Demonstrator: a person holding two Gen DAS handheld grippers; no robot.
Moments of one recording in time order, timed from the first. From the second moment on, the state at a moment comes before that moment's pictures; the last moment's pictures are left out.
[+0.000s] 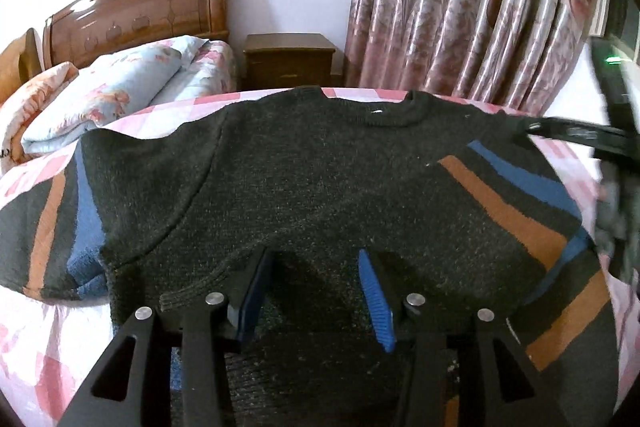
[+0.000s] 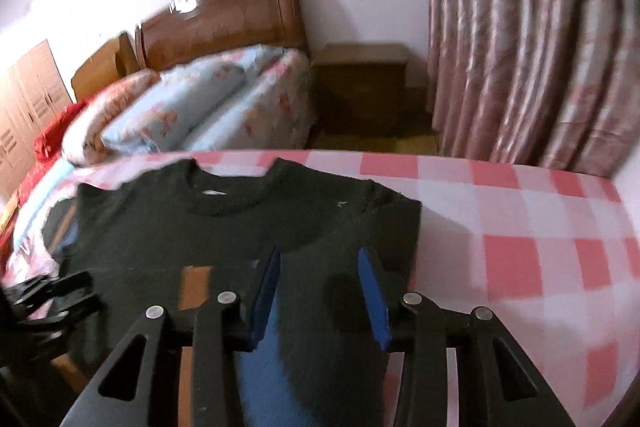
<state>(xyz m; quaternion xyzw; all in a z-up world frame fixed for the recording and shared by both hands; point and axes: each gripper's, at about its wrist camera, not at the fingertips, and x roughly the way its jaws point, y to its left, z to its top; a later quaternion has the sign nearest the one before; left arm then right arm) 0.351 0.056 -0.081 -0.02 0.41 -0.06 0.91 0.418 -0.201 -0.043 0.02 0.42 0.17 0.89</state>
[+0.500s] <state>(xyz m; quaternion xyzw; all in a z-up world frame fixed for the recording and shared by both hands) 0.353 0.053 -0.081 -0.01 0.41 -0.05 0.91 0.448 -0.202 -0.059 -0.02 0.45 0.14 0.88</state>
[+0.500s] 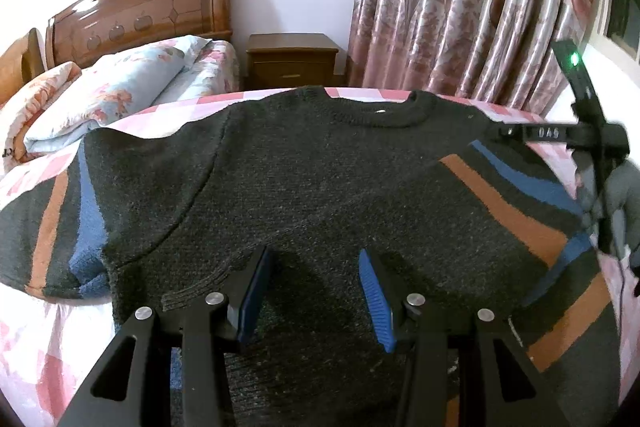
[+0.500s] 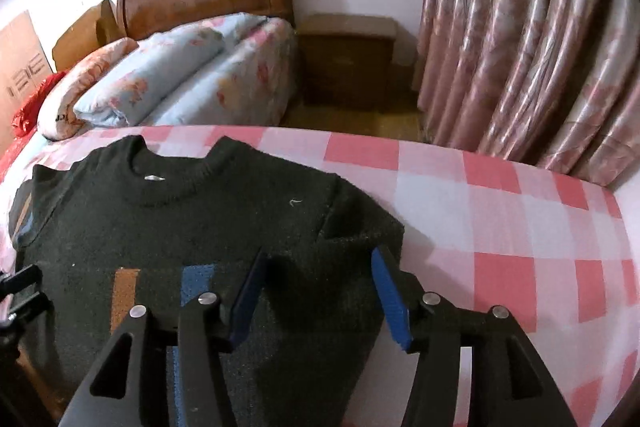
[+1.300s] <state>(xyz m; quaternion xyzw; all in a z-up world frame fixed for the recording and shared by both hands) 0.351 0.057 -0.081 -0.02 0.41 -0.05 0.91 0.421 -0.216 -0.031 0.01 0.41 0.18 0.89</state>
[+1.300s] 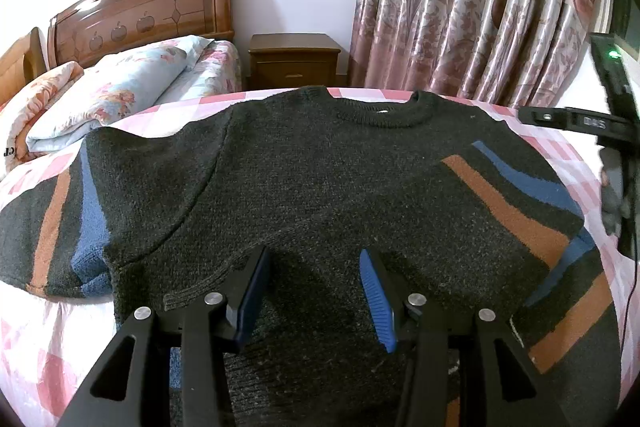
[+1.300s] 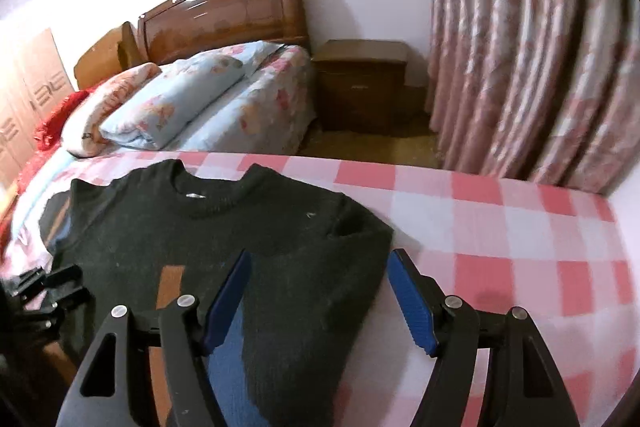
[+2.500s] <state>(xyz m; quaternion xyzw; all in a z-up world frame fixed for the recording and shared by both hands) 0.289 0.426 -0.131 -0.49 0.30 0.20 0.79 0.306 -0.098 -0.078 -0.08 0.40 0.14 0.90</state>
